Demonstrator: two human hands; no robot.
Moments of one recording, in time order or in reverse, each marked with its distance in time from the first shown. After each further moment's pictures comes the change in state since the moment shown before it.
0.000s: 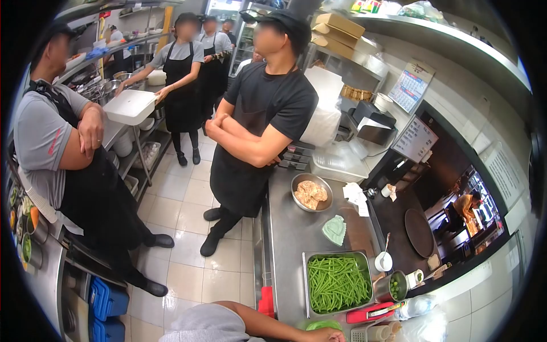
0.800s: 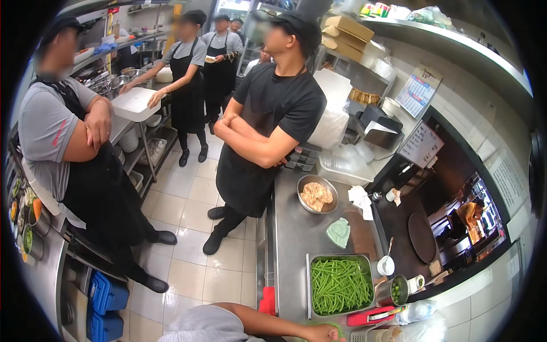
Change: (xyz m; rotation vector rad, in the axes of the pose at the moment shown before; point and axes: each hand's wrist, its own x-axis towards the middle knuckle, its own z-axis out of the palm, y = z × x) left_hand 0.035 -0.080 -0.030 0.431 -0.056 0.049; right_hand -0.006 0.005 0.033 -0.523 0.004 -0.102
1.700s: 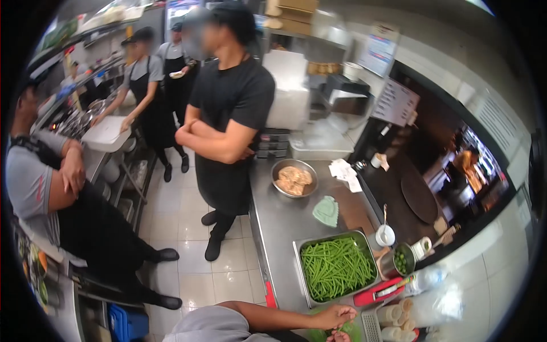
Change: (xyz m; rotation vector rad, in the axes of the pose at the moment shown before) left_hand -0.003 0.105 -0.032 -0.655 0.175 -0.126; right_hand -0.004 0.013 -0.027 -0.027 0.090 -0.035
